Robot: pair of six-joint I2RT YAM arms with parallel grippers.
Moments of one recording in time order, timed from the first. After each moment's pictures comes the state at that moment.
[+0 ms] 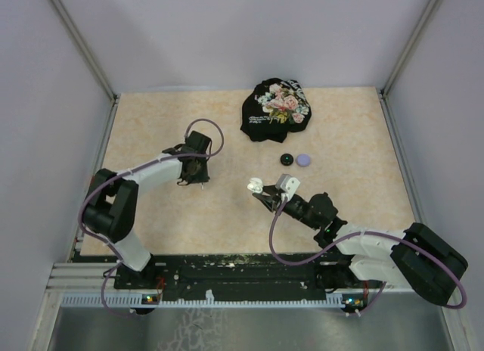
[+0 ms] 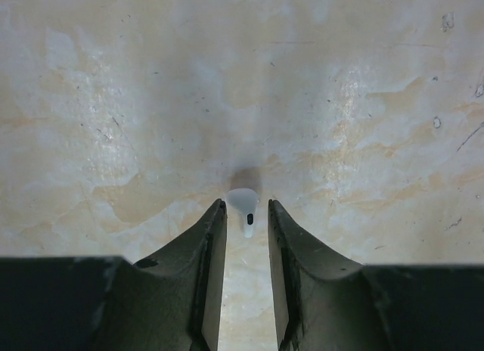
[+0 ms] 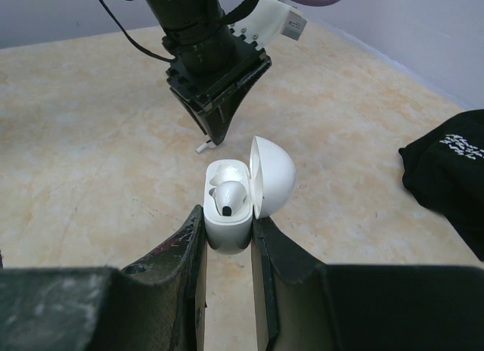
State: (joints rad) left arm -0.48 1.67 1.02 -0.43 -0.22 -0.50; right arm 0.81 1.11 0.18 1.00 -0.19 -0.11
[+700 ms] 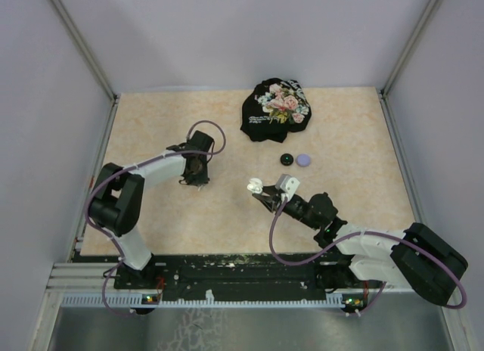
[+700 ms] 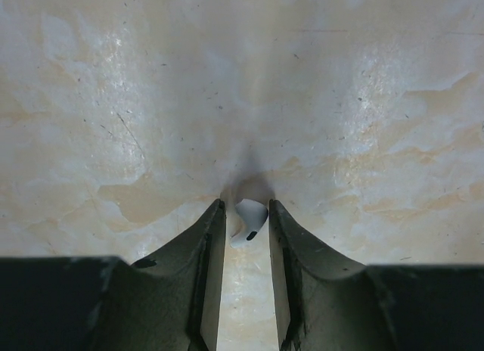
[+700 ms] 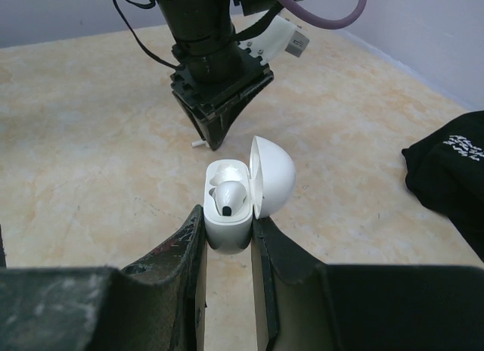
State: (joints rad) left arm -0.48 1.75 1.08 -0.51 -0.24 -0.50; right arm 0.81 1.11 0.18 1.00 -0.20 -0.11
